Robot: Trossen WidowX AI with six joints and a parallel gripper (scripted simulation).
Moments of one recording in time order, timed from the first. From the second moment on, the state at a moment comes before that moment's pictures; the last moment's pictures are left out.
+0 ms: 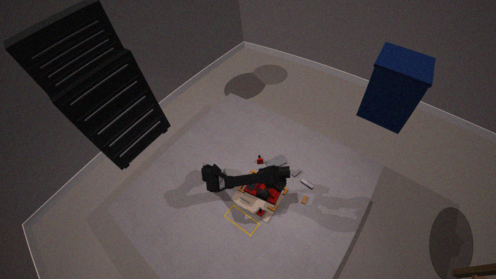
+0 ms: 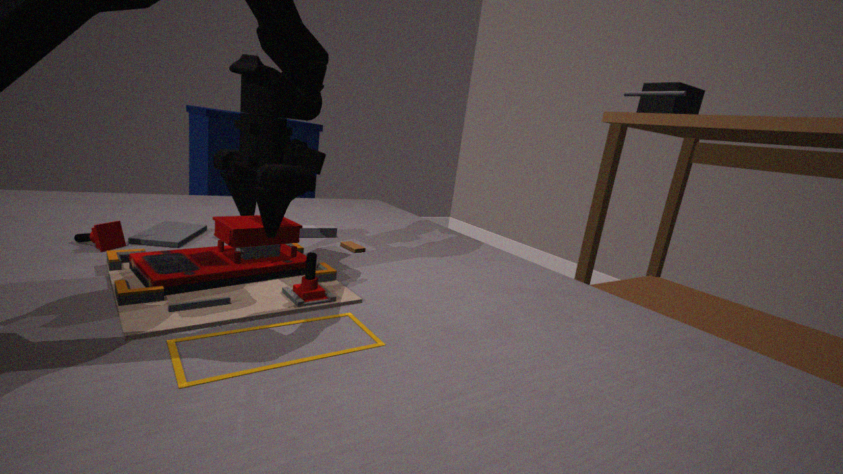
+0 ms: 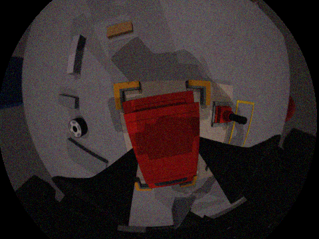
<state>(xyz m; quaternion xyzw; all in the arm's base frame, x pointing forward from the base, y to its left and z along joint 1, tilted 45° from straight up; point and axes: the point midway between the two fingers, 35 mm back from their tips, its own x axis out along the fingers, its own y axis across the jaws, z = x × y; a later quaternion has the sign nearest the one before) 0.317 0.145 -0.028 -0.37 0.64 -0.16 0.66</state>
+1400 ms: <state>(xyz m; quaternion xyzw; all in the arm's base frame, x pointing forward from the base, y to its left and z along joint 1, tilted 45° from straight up) 0.319 0.140 -0.034 -0.37 0.64 -0.16 0.66</state>
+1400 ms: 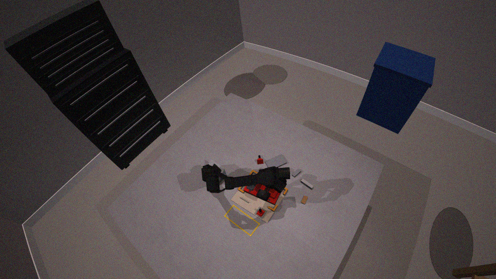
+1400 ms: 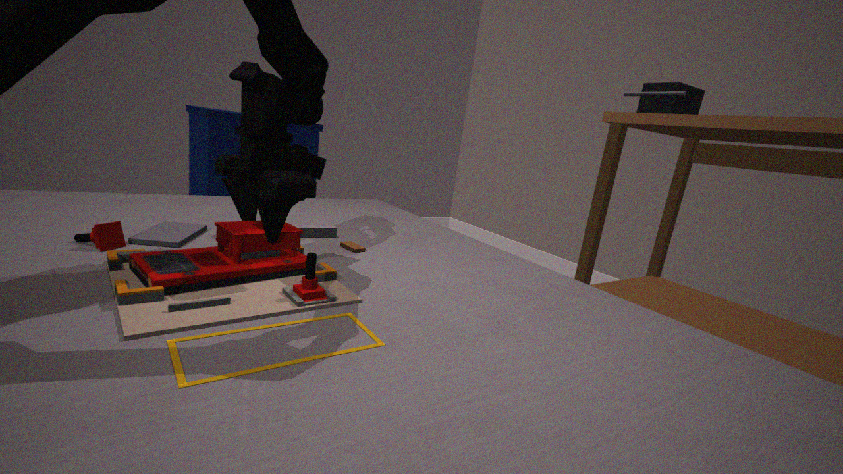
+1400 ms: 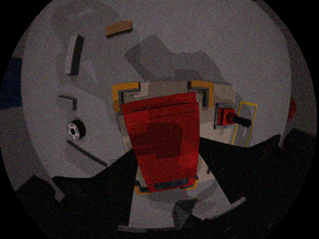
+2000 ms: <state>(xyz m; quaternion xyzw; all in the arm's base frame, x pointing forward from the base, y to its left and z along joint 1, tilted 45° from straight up) 0.318 0.142 -0.032 -0.37 0.64 -0.16 0.66</state>
